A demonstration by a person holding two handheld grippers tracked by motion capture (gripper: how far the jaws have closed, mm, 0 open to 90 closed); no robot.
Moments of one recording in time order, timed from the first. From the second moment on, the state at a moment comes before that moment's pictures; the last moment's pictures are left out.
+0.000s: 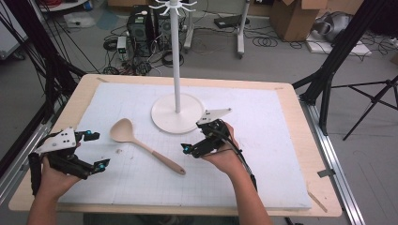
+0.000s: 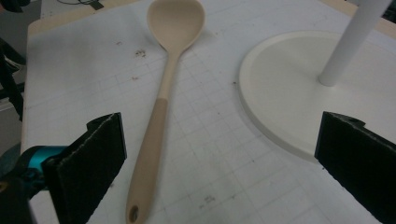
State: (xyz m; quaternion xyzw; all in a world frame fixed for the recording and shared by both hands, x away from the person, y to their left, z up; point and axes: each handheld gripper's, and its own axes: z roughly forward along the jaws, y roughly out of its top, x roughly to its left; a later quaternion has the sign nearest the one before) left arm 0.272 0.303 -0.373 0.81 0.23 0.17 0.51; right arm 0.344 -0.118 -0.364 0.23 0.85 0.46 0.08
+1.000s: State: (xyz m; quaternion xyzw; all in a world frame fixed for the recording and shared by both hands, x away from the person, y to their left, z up) left arm 0.272 0.304 -0.372 0.81 0.23 0.17 0.51; right arm 0.368 0.006 -0.408 0.18 0.92 0.34 0.03
